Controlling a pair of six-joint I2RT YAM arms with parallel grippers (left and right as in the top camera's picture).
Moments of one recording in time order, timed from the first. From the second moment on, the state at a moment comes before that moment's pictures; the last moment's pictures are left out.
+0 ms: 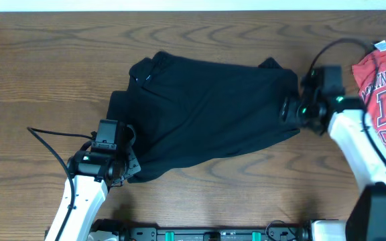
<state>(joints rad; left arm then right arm) -0.15 1.06 0.68 -0.97 -0.03 -0.56 0.01 1.55 0.95 -0.68 -0.16 0.28</state>
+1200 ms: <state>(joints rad) -0.15 1.06 0.68 -0.97 -0.03 -0.56 -0.02 1.53 0.66 -0.38 -0.24 0.56</state>
